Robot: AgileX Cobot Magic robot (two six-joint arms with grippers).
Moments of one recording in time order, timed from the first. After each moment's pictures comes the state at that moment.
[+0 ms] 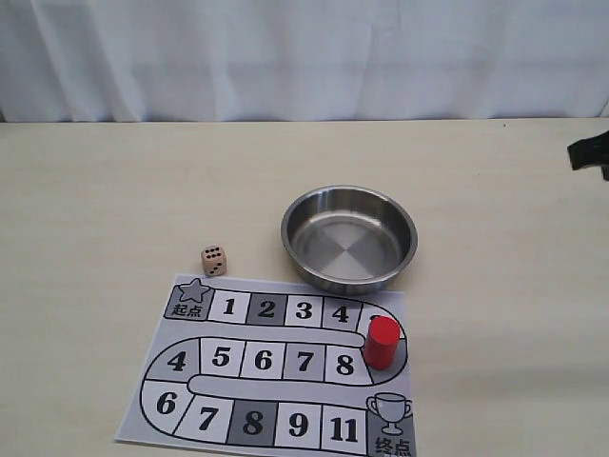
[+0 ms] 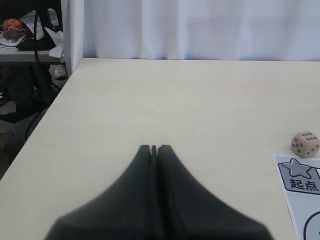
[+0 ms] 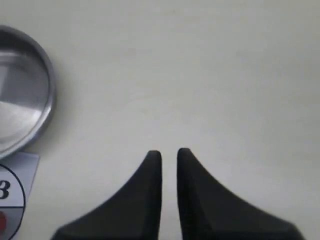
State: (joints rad) left arm 0.02 0.00 0.00 0.07 0.34 -0.05; right arm -0.02 1.27 -1.00 -0.05 0.73 -0.06
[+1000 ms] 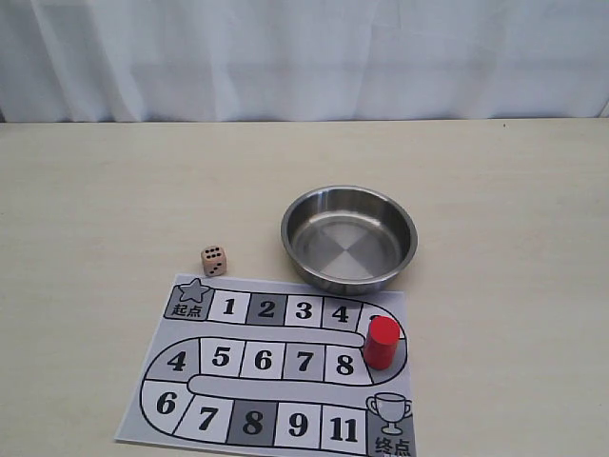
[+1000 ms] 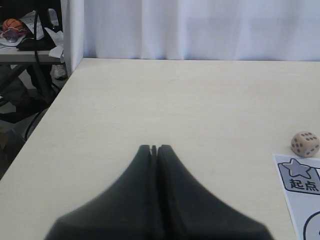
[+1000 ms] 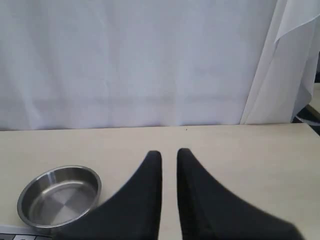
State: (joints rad) left arm 0.02 0.00 0.00 0.07 0.34 -0.05; right arm -0.02 0.16 -0.87 -0.05 0.95 0.01
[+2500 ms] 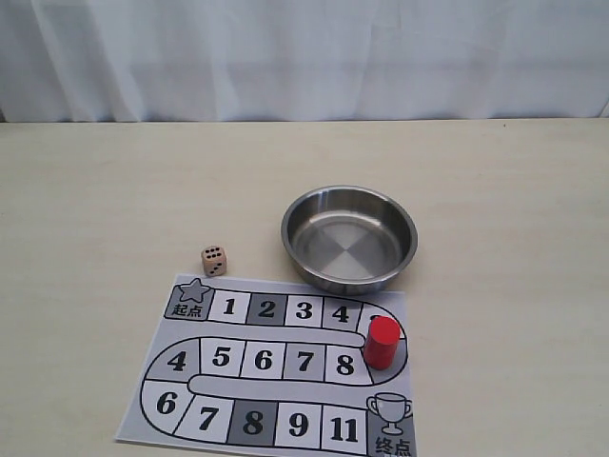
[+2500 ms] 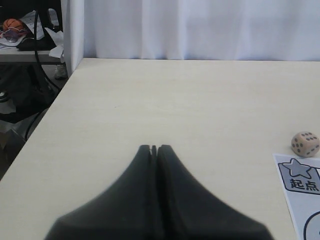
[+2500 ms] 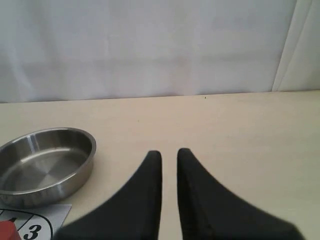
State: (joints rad) left arm 0.02 0.00 0.00 0.07 0.34 -0.05; right arm -0.02 0.00 0.00 0.01 0.20 0.00
